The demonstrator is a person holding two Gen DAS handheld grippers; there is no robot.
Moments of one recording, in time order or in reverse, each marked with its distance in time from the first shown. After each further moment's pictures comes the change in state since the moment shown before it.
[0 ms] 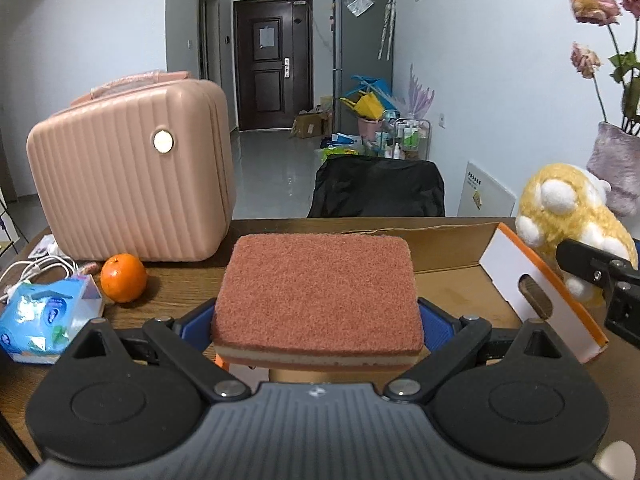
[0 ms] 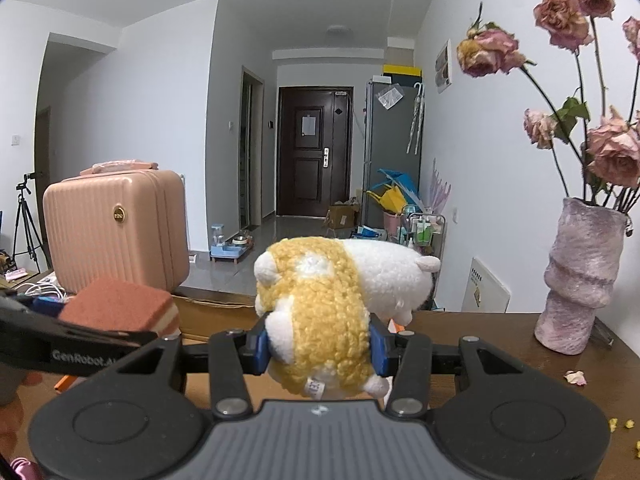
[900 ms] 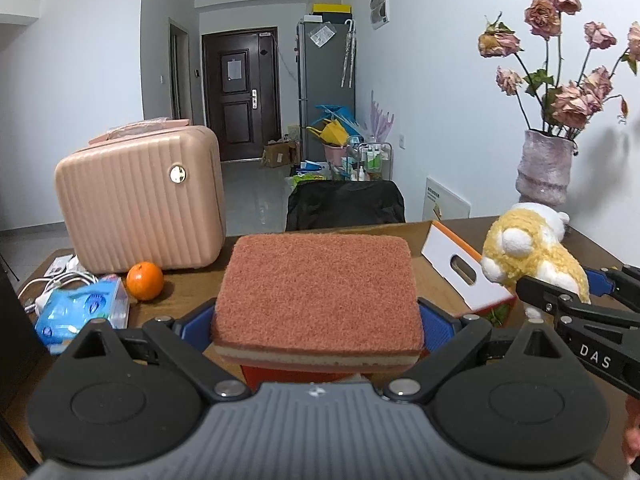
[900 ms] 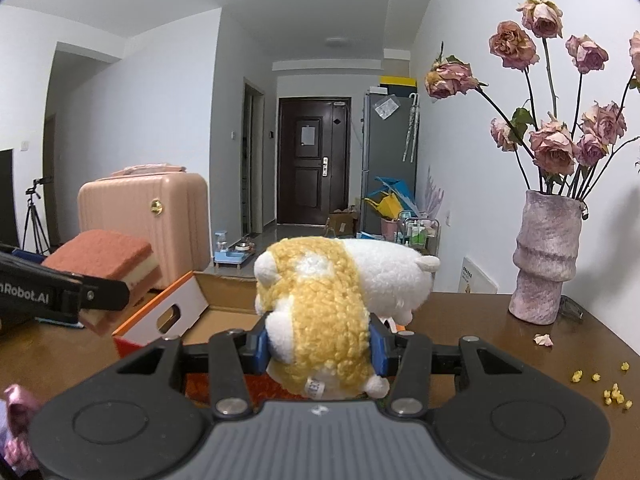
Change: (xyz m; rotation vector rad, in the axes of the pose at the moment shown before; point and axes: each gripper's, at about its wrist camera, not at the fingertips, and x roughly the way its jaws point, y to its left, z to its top) left arm -0.125 0.003 -0.030 0.074 -0.091 -0.087; right arm -0.107 0.009 -0.043 0.006 -0.034 -0.003
